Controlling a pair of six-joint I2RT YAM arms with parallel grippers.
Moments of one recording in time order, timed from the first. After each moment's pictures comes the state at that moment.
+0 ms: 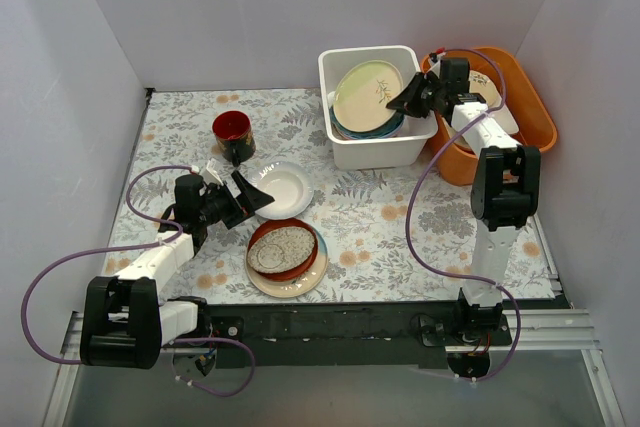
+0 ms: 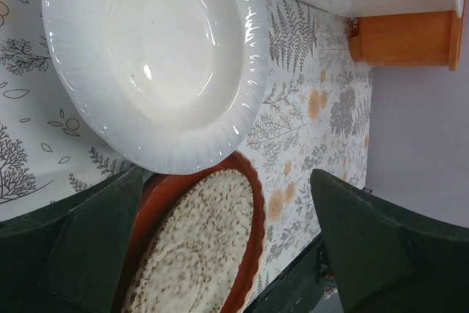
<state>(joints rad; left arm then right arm) -0.07 1.16 0.43 0.16 0.59 -0.73 0.10 2.07 1.71 -0.24 -0.53 0.57</state>
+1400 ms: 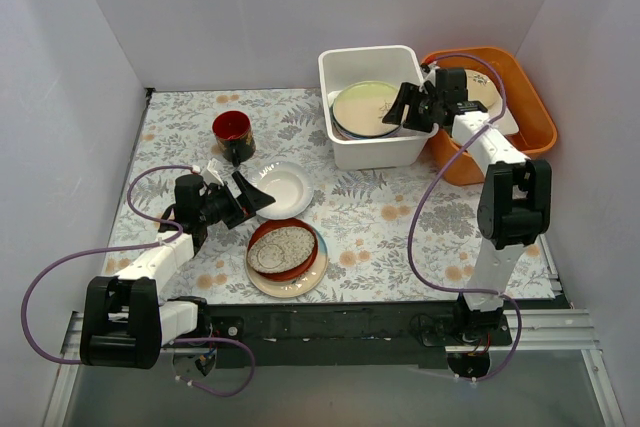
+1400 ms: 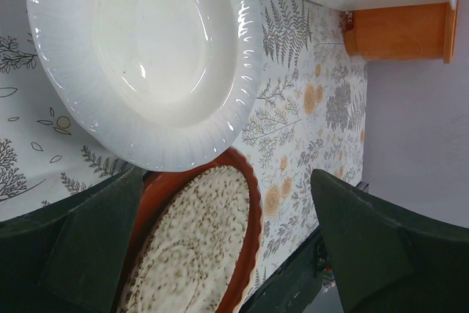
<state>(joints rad) -0.07 1.16 0.43 0.16 0.61 -0.73 0.14 1.91 1.55 -0.35 -0.40 0.35</state>
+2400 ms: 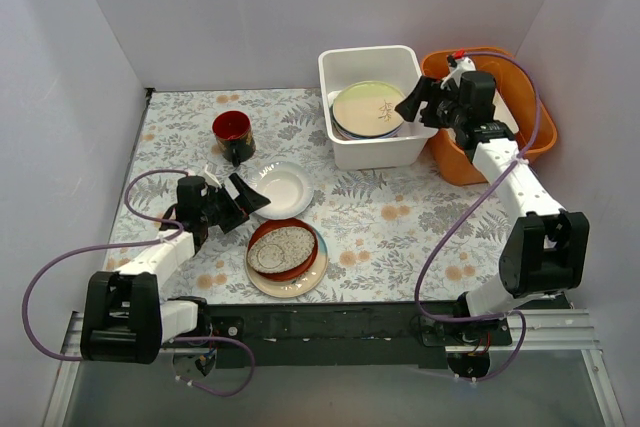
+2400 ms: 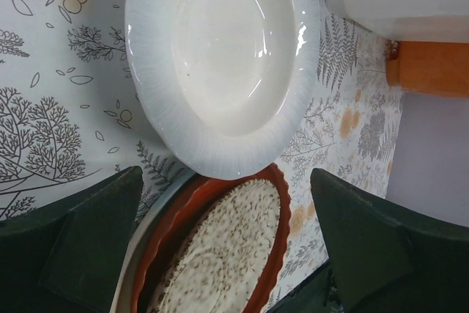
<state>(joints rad) -0.07 1.17 0.43 0.10 0.48 -0.74 0.13 1.54 1.30 -0.15 -0.33 0.37</state>
